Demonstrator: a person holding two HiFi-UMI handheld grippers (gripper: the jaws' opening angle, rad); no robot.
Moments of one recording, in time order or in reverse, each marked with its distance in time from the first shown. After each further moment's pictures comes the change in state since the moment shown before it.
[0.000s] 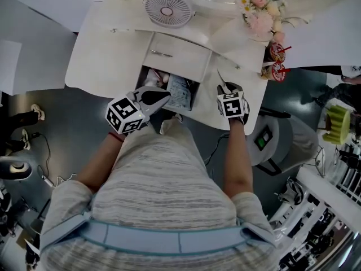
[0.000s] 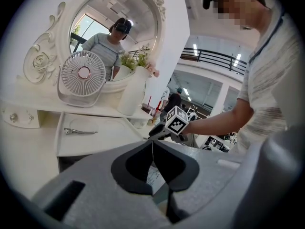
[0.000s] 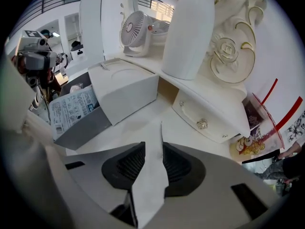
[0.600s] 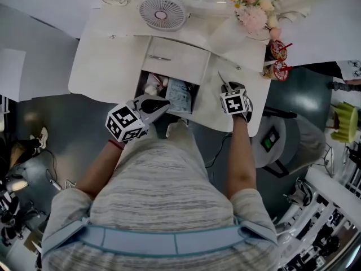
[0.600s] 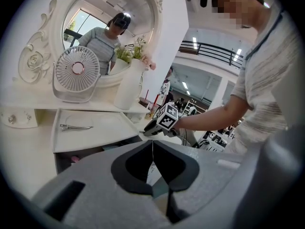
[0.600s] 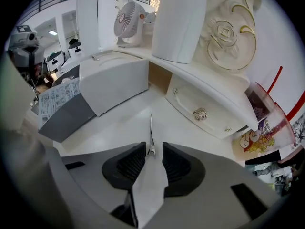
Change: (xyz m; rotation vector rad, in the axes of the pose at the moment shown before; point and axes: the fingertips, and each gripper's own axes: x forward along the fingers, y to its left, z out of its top) left arm 0.003 -0.013 -0.010 0.016 0.083 -0.011; right arm 0.024 -0.021 -0.017 0.003 0.042 -0.002
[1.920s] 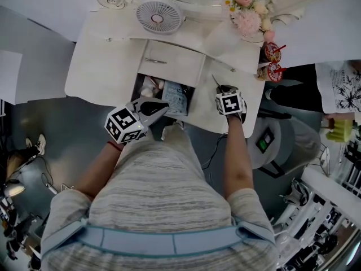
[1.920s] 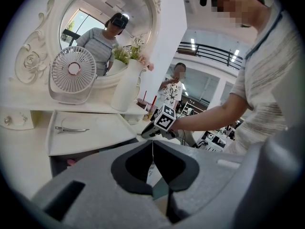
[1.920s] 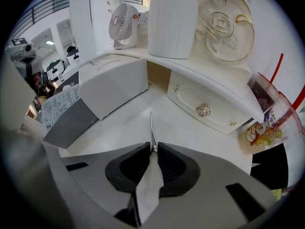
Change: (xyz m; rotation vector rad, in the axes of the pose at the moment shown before) left arm 0.006 -0.005 0.003 0.011 -0.014 -0.021; right arm 0.005 0.005 -0.005 0.081 0.012 0.053
